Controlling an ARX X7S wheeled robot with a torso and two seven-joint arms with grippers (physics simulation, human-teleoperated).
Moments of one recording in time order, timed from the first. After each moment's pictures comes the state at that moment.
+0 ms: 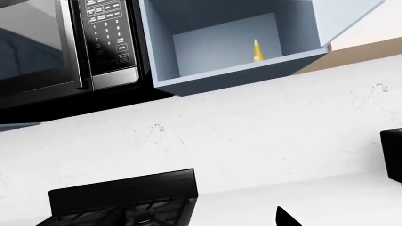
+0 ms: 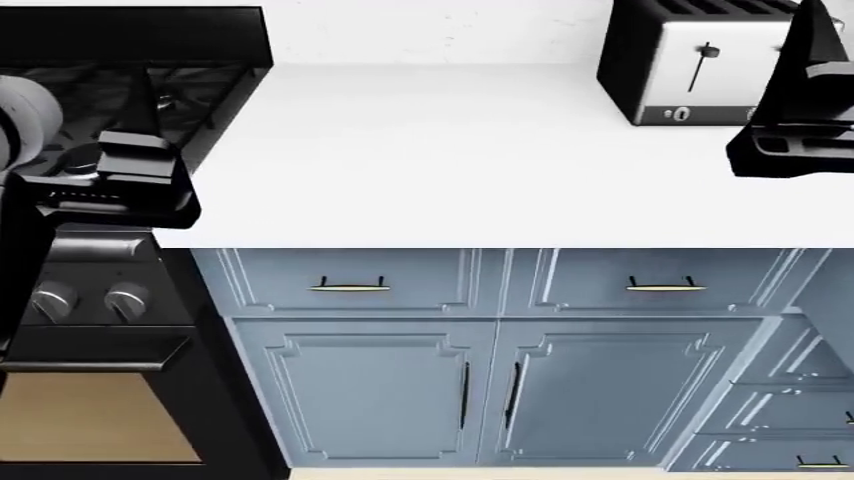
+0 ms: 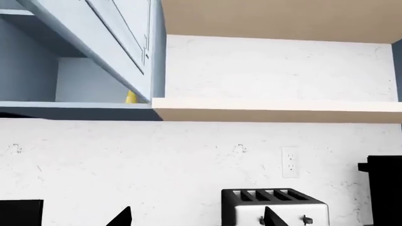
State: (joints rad) left arm -1.00 -0.61 -0.26 0.87 -1.65 -1.45 -1.12; right arm 0.95 0.46 0.51 -0.92 1.20 1.47 0.61
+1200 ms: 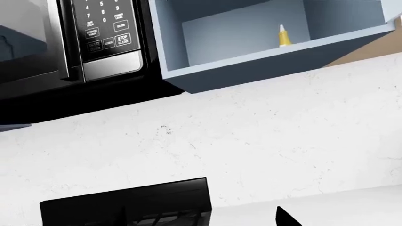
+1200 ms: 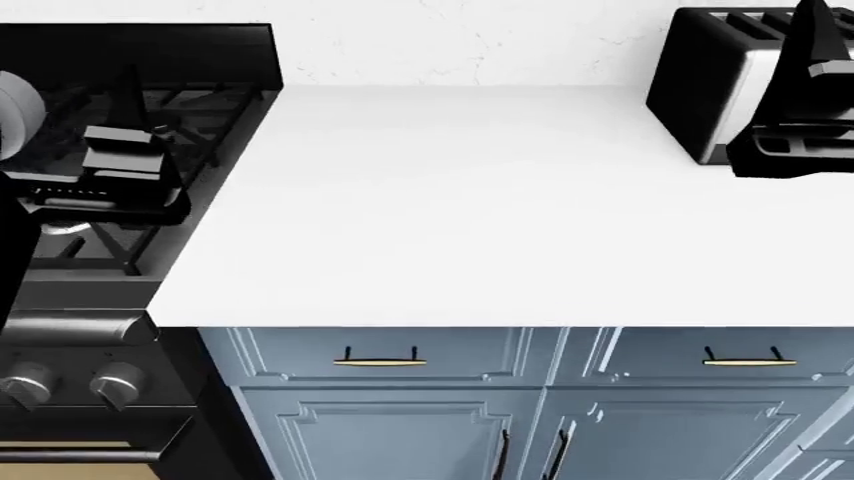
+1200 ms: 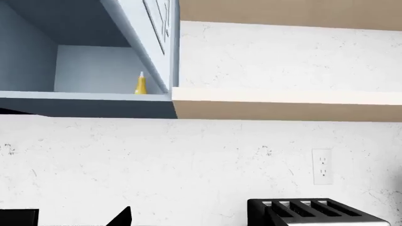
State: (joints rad) left arm -1.00 -0.68 -0.21 0.88 -1.64 -1.37 -1.13; right arm 0.93 0.54 0.46 -0.89 1.30 1.37 0.70
